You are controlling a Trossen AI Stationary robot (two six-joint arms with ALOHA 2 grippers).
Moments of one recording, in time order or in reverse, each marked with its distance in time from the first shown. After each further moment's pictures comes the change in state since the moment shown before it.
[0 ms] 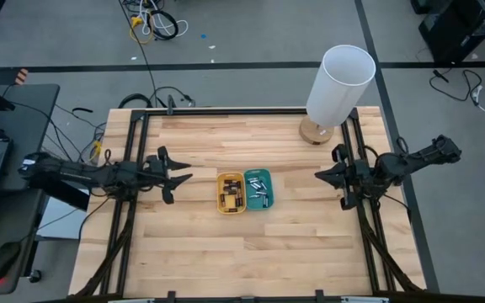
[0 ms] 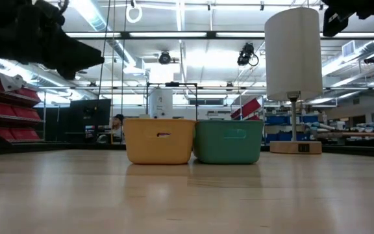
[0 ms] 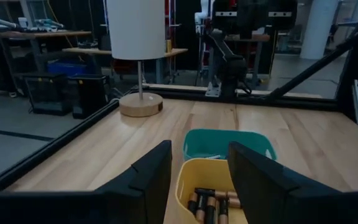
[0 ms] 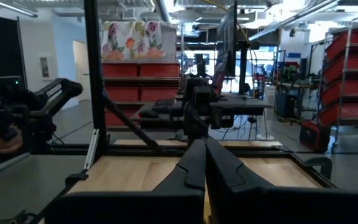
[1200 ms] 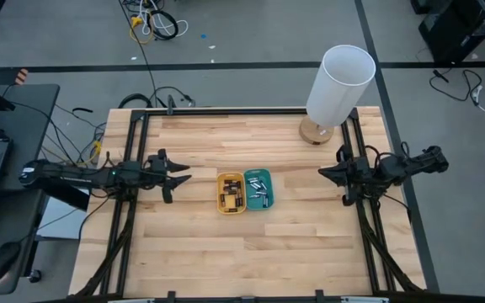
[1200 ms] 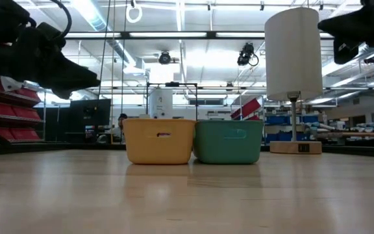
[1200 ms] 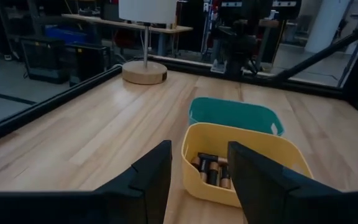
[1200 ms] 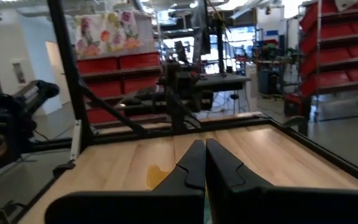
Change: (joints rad) left arm 0.094 -0.094 -0.084 -0.099 0.087 -0.116; right arm -0.032 -0.318 -0.114 -0.259 0.058 0.130
